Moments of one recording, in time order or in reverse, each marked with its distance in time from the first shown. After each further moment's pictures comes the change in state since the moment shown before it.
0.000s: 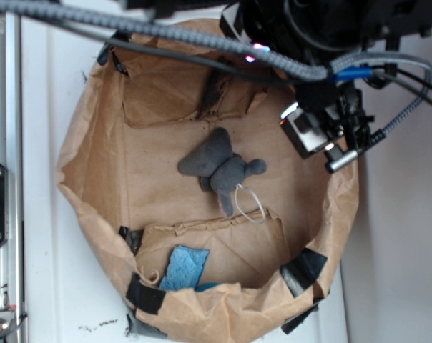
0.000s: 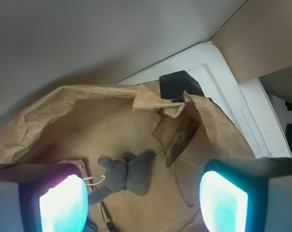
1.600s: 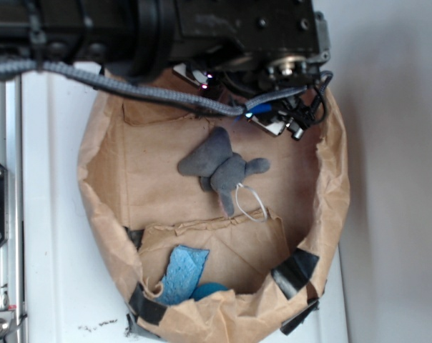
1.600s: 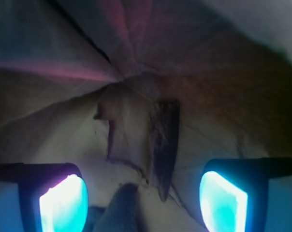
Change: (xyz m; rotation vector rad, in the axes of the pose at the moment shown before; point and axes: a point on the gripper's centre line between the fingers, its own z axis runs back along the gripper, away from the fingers) arm -0.003 0.034 -0.097 0.112 -0.071 0.493
